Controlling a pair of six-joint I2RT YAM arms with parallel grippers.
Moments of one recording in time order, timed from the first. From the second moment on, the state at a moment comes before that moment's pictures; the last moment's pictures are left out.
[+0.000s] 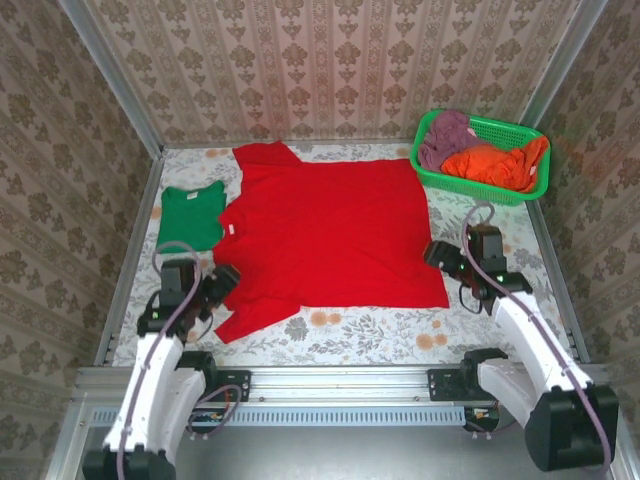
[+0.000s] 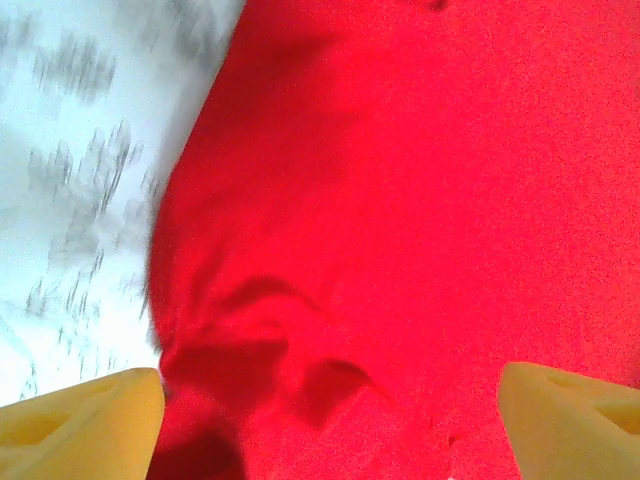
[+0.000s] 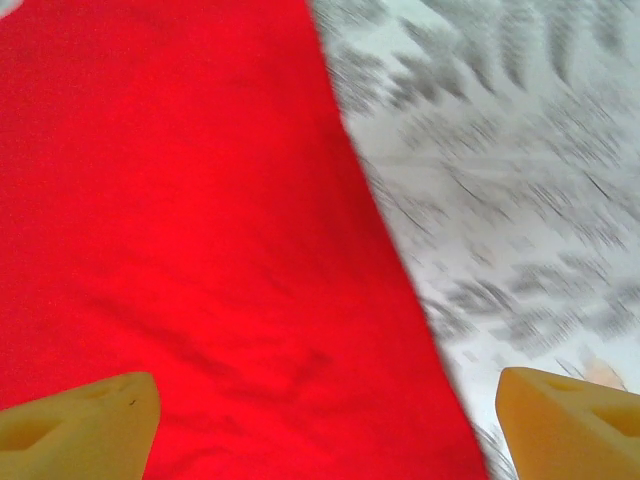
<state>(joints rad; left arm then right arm) -0.07 0.69 0.49 -0.67 0.20 -0.80 0.07 0.96 0.61 -0.45 -0.07 0.48</state>
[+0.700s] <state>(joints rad) -0.15 1.78 1.00 -0.23 0.16 -0.51 0.24 1.88 1.13 -0.20 -0.03 0.56</state>
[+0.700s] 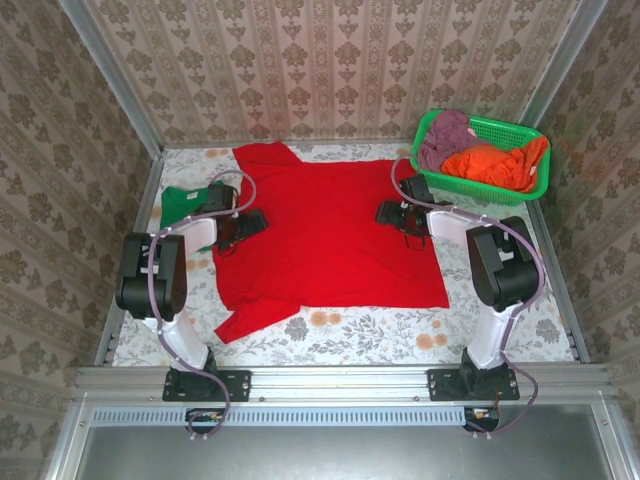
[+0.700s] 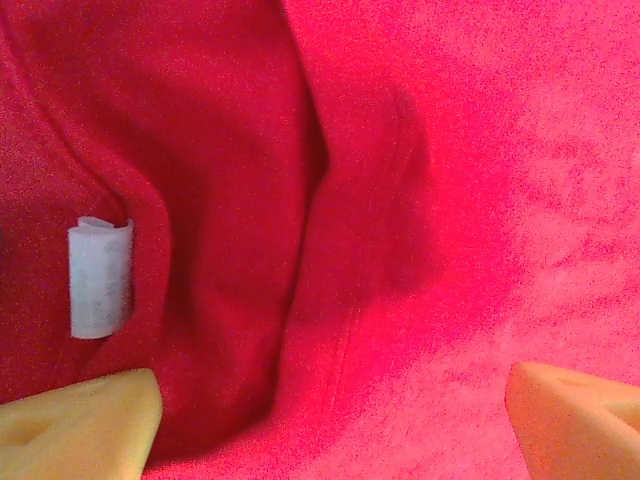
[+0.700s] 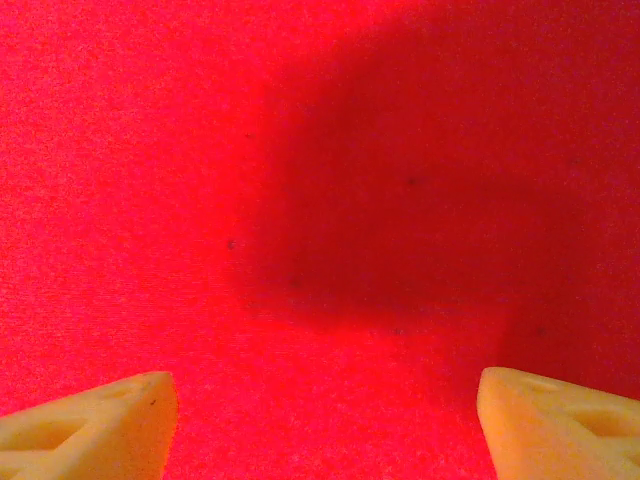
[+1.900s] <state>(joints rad) -0.46 0.73 0.55 -0.98 0.06 -0.80 0.23 1.32 0.77 -0.26 -0.10 0.51</state>
